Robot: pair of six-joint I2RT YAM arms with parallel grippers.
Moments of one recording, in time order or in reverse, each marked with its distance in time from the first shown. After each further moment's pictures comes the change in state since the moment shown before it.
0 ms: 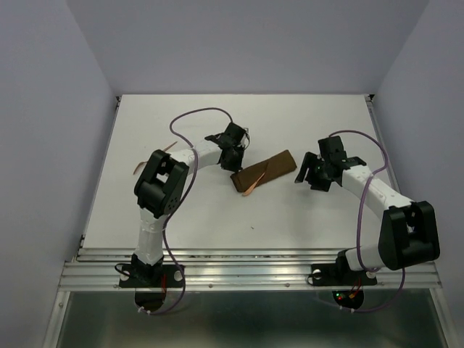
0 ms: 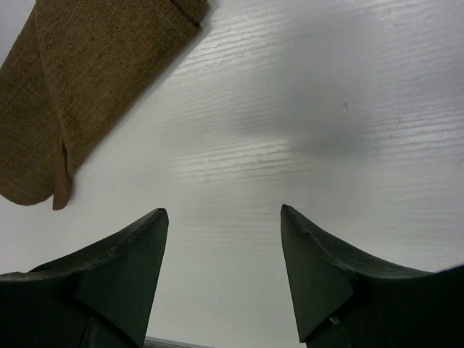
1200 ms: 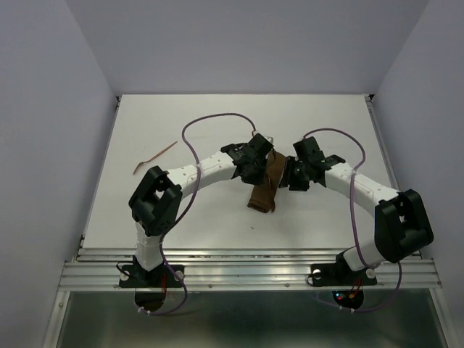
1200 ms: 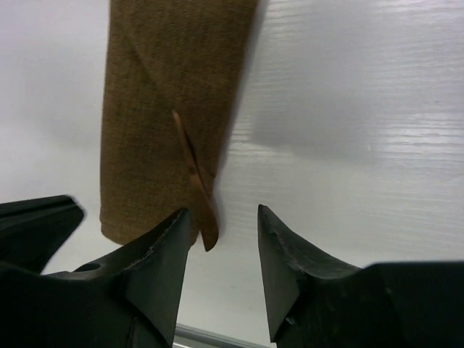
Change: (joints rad) left arm -0.256 -0.203 0.001 -0.167 -0.045 -0.204; right arm 0.188 0.080 0.049 0.015 0.020 0.040
